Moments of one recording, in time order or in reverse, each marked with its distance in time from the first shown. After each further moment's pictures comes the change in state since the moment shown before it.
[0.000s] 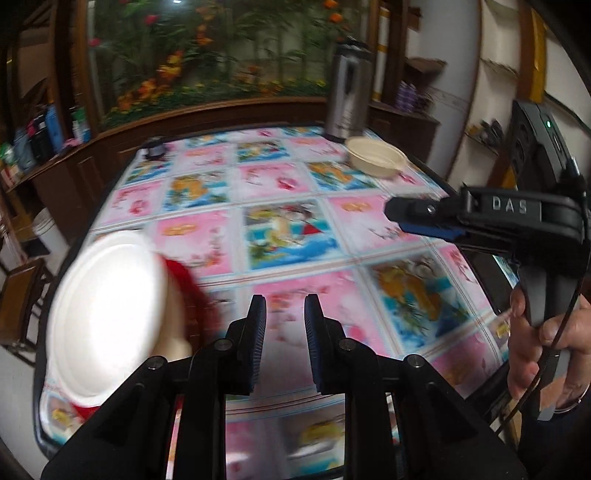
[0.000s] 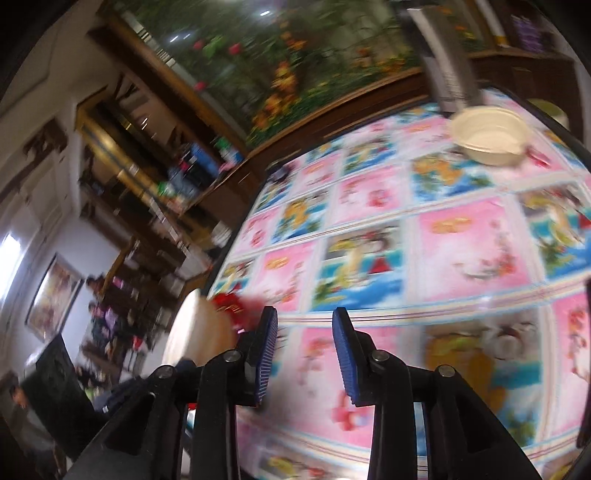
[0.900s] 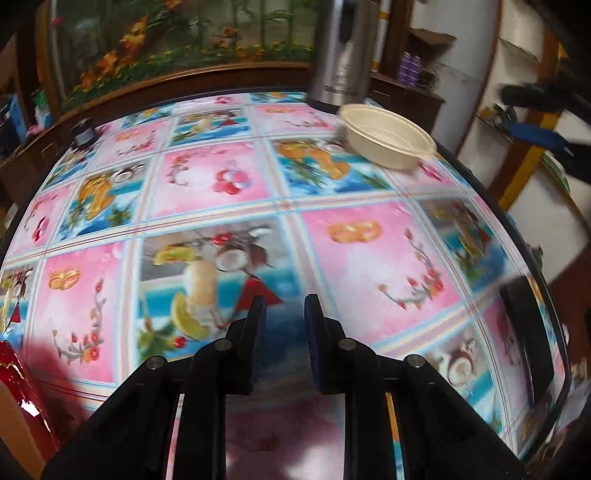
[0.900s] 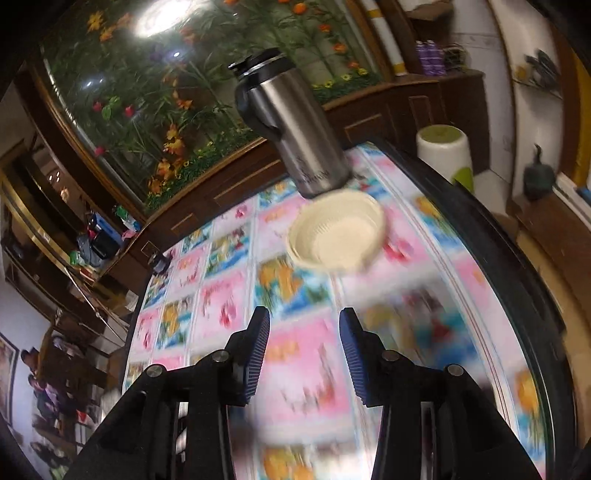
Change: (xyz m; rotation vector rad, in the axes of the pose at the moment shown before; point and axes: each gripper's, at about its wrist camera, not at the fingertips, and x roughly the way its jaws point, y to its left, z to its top) left arm 0.154 -0.032 0.072 -0.040 0.105 -0.029; right arm -0.037 -0.107 0.145 0.107 -0.150 -0.356
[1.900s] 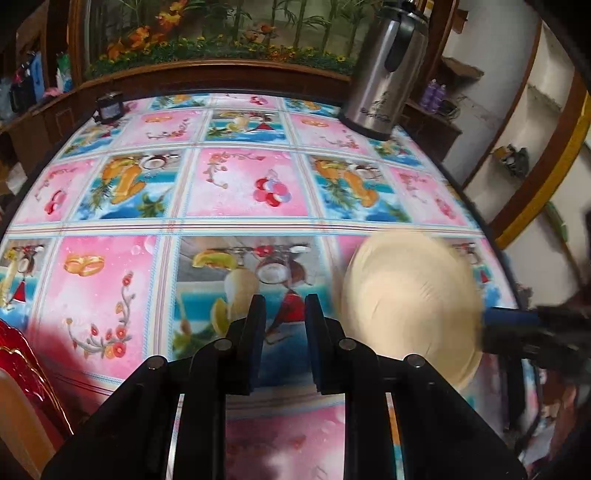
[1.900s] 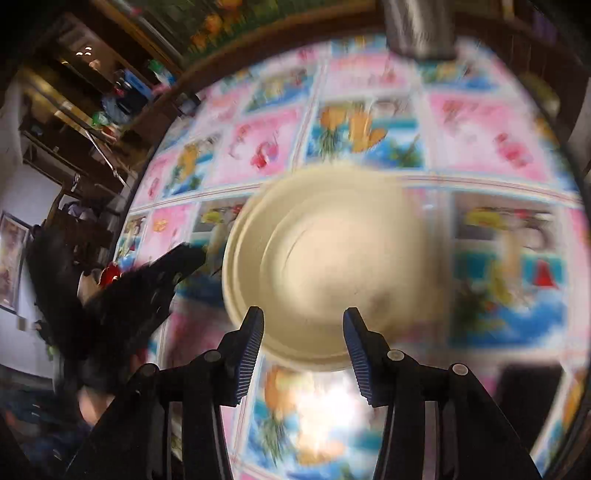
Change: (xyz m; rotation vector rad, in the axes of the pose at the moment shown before) left arm -0.012 0.037 0.012 -0.141 -0.001 -0.057; right arm 0.051 0.038 -0.083 -0.267 0.439 0.112
